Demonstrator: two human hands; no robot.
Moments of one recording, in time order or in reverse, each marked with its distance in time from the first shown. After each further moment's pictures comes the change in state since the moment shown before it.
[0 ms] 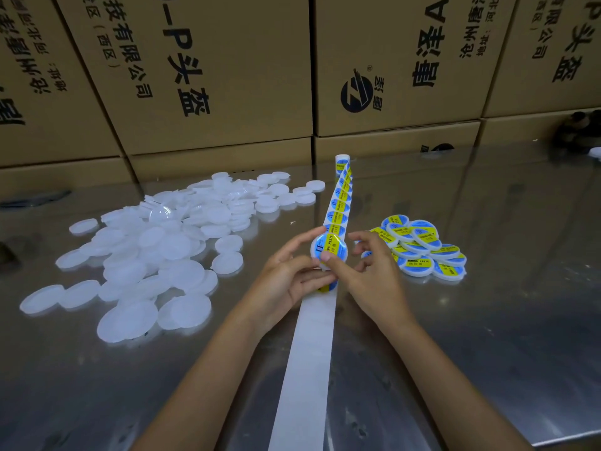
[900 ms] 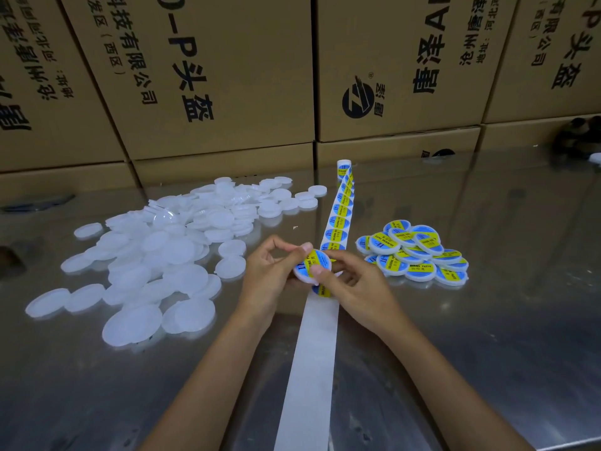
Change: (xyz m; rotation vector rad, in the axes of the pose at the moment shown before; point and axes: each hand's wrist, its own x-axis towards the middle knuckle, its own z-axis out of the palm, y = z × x) left_hand -0.003 0.006 -0.006 0.218 0.400 0.206; right_hand -0.009 -0.011 0.004 0.190 -0.334 -0.006
